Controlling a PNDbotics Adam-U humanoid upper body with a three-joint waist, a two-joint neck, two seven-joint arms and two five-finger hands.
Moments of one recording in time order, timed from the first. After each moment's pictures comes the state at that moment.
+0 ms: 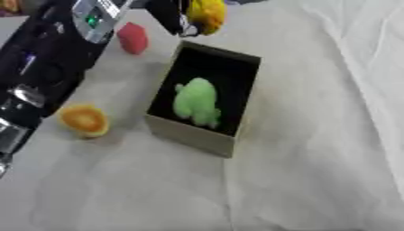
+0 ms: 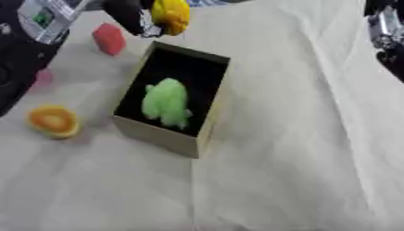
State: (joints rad) left arm -1.27 0.34 -0.41 -1.02 -0.57 -0.01 -0.66; right arm -0.38 -0.62 0.07 -1.99 -0.09 -0.09 -0.13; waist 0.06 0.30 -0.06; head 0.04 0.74
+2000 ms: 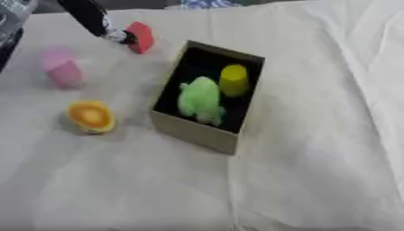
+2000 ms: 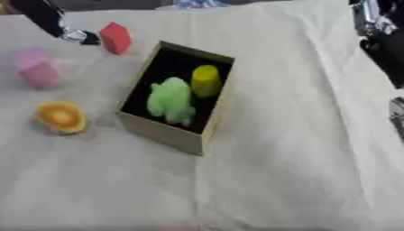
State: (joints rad) left arm -1.05 0.75 -0.45 -1.40 -0.46 -0.04 -0.69; right arm -0.35 -0.60 0.05 -1.99 -0.11 -0.09 -0.16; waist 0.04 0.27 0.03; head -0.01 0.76
